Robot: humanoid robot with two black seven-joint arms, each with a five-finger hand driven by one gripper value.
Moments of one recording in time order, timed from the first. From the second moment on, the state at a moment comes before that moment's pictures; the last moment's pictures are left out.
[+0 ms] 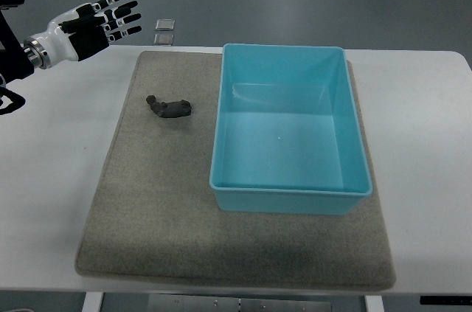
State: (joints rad) left arm -0.97 0.55 -0.46 -0.59 -0.17 -0.61 0.04; right arm 0.03 0.00 -0.01 0.10 -0.05 0.18 0.08
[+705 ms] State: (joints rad) left arm -0.98 0.56 -0.45 -0.58 -0.17 -0.61 0.02; right arm 0.03 0.00 -0.01 0.10 -0.05 0.18 0.08
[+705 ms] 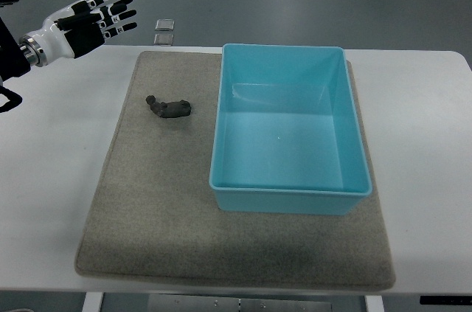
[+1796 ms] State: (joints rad) left arm -1.08 0.65 -0.42 -0.83 1.05 -0.56 -0.28; right arm 0.03 0.00 -0.01 0.10 -0.05 0.18 0.08
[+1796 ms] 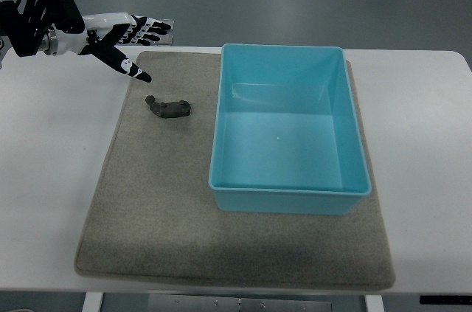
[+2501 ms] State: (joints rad) left arm -1.08 0.62 -0.22 -0.93 1.28 -0.31 -0.31; right arm 0.03 0.00 -0.01 0.10 -0.05 0.18 0.08
